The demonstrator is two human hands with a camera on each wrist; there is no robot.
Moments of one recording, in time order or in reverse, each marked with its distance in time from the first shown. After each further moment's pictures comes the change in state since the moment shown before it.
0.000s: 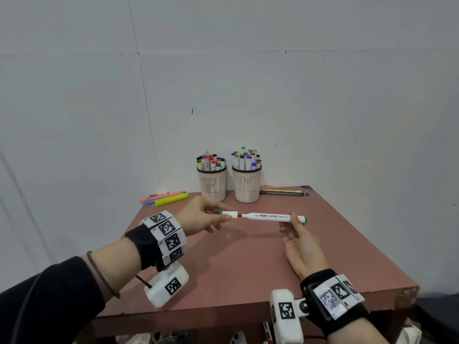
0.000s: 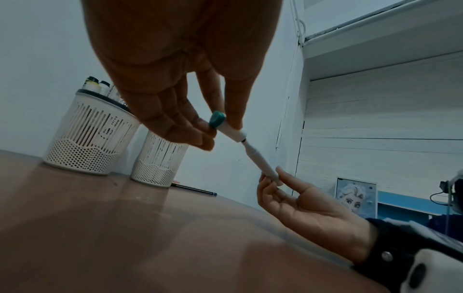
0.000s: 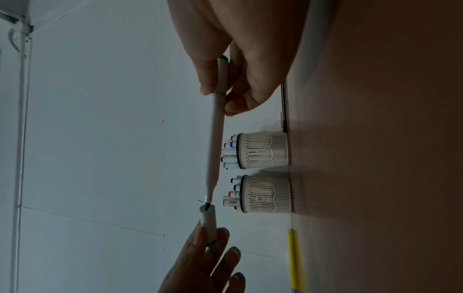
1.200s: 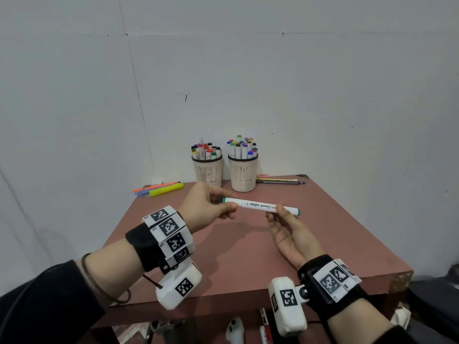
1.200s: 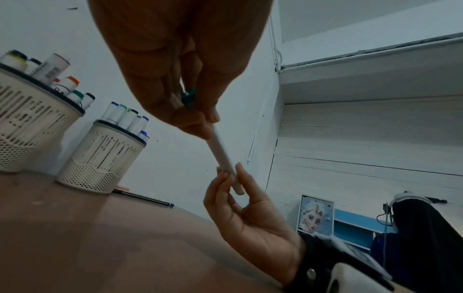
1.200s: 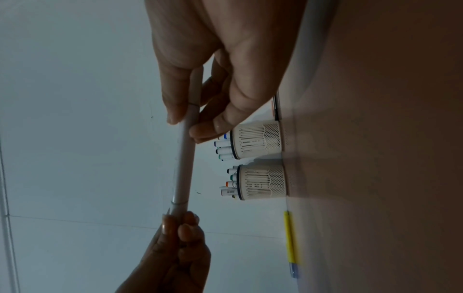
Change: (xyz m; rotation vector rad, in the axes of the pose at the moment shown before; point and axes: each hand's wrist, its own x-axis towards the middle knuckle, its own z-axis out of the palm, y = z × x) left_hand -0.016 0.026 0.025 -0.125 0.133 0.068; right_hand -0.014 0.000 0.005 0.008 -0.133 0.150
